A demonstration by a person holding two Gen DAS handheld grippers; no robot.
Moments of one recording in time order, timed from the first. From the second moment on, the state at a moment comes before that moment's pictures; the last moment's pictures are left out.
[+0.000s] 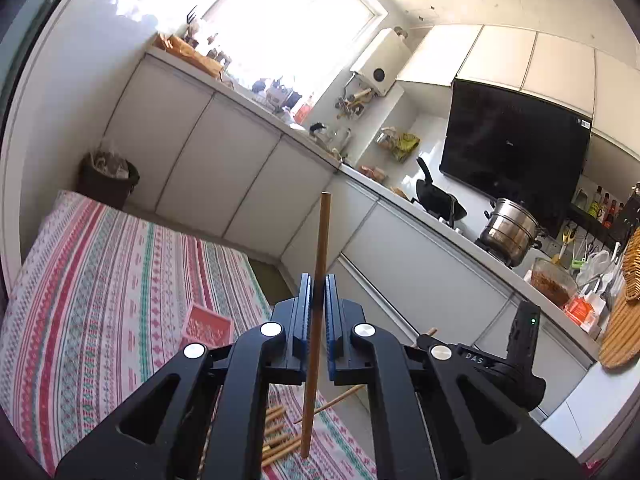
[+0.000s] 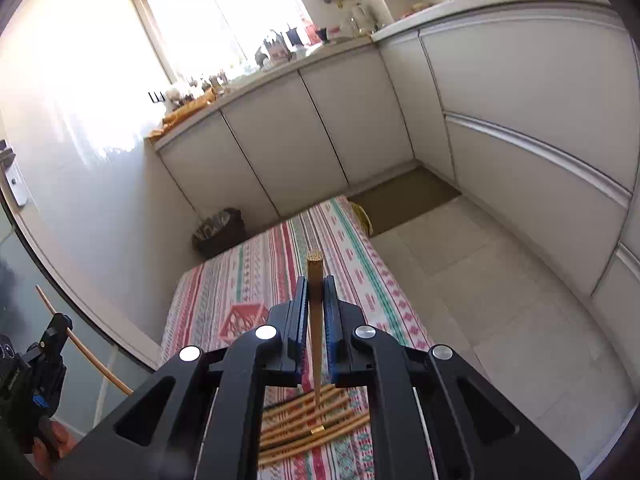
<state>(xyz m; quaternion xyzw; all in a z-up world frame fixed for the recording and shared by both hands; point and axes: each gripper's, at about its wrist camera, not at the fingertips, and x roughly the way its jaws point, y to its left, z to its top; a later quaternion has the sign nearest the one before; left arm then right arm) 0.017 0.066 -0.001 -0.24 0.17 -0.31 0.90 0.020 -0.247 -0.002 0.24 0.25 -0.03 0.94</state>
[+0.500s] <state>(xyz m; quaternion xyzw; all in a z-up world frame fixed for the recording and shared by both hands) 0.119 0.041 0.008 -0.18 0.10 -0.19 0.96 0.117 -0.232 0.058 0.22 0.16 -0.01 0.96</state>
